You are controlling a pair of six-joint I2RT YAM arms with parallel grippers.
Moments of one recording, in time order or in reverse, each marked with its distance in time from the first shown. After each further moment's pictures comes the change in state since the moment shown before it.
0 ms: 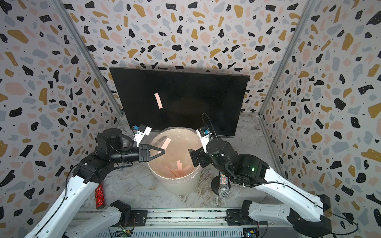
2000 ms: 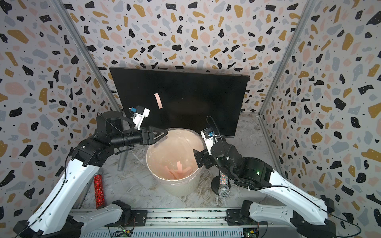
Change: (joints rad) left arm 0.058 0.211 0.303 -0.029 -0.207 0.120; right arm 0.000 -0.062 -0.051 0.000 0.057 -0.038
